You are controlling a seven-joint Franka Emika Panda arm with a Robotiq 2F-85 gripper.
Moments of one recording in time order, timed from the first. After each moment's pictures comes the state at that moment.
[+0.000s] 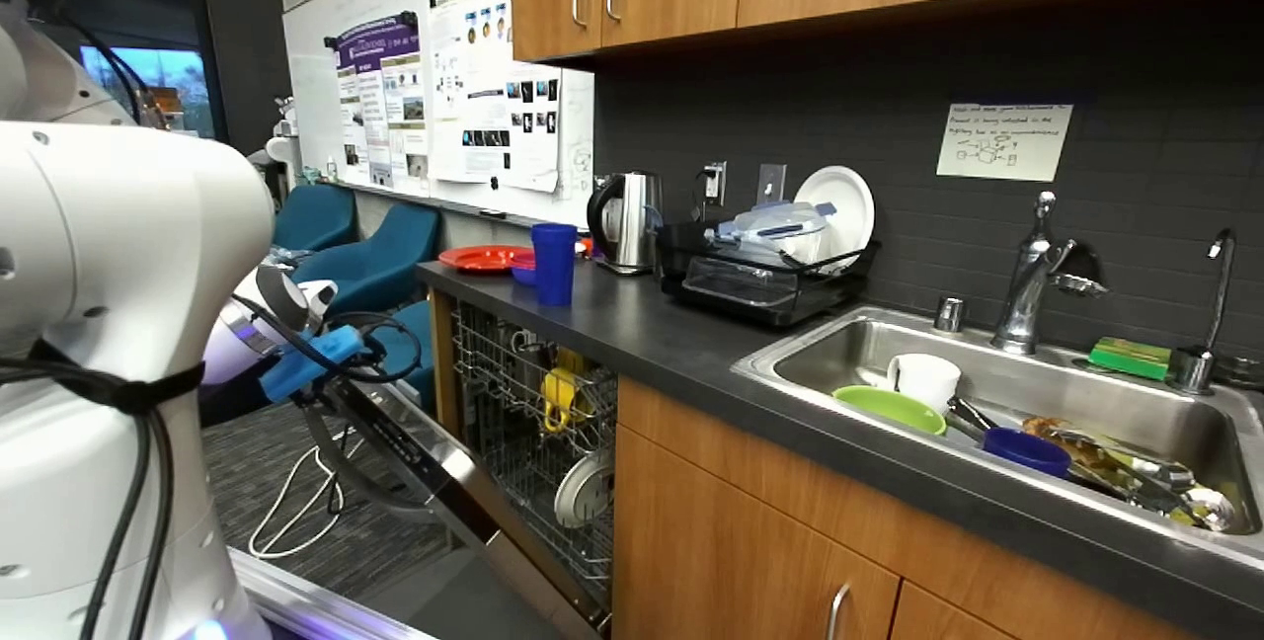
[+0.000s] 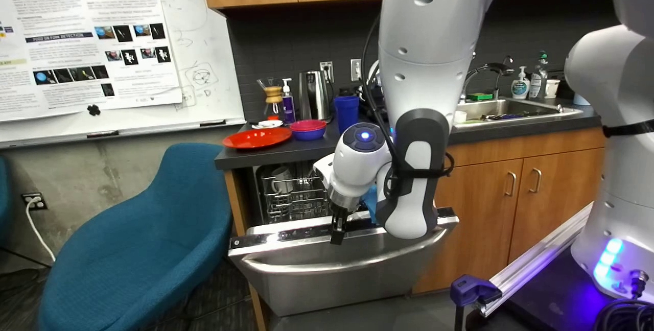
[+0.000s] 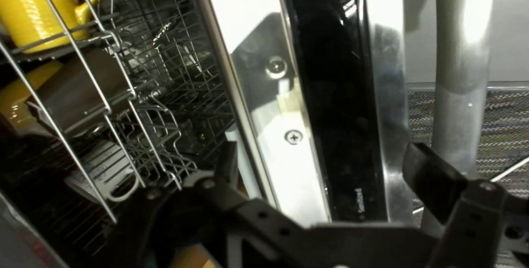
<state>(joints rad) 1.54 0.84 -0.74 -2.42 0.09 3.36 0.05</state>
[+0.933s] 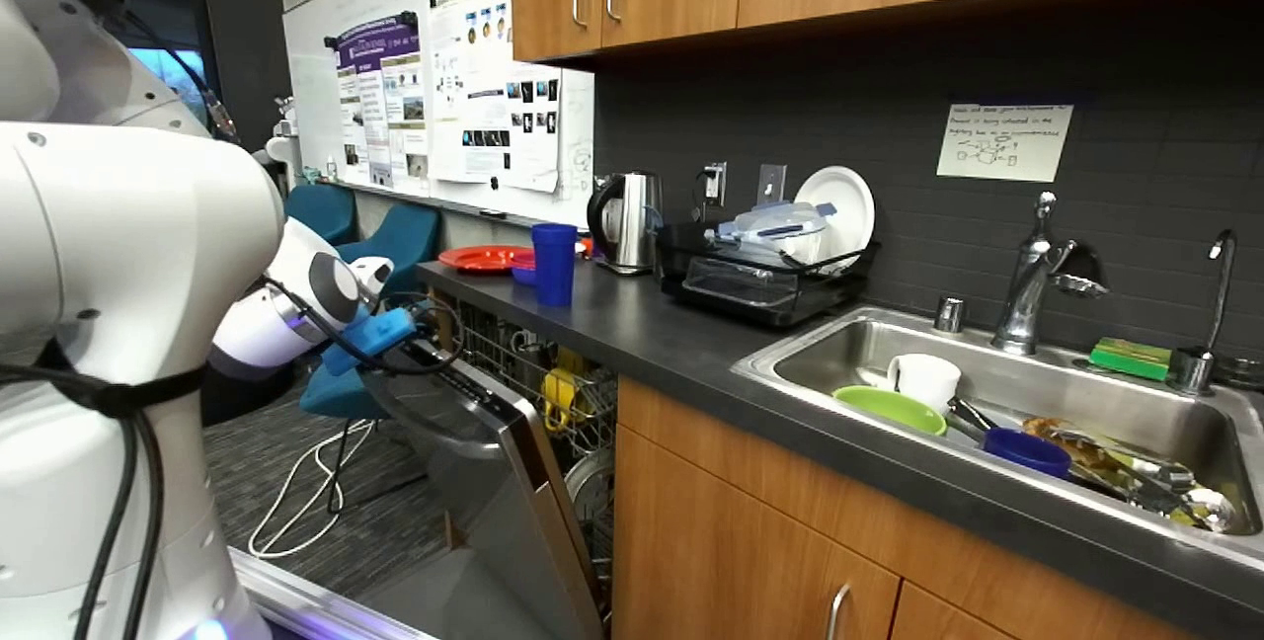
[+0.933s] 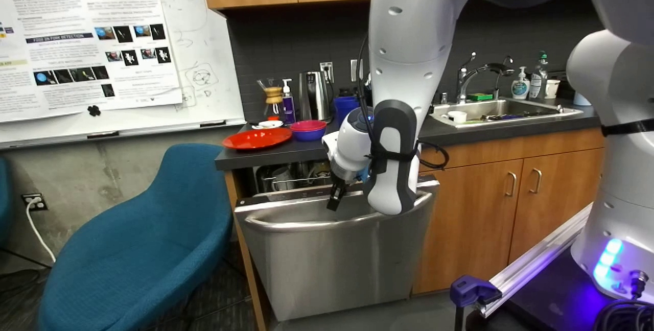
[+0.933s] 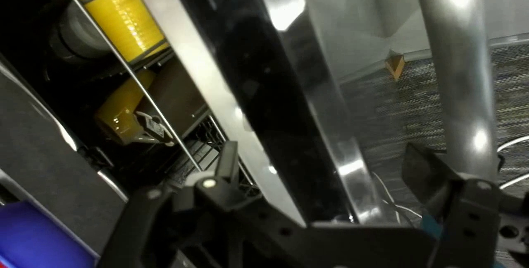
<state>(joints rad) 1.40 0.86 -0.78 -2.38 0.19 3.44 0.00</state>
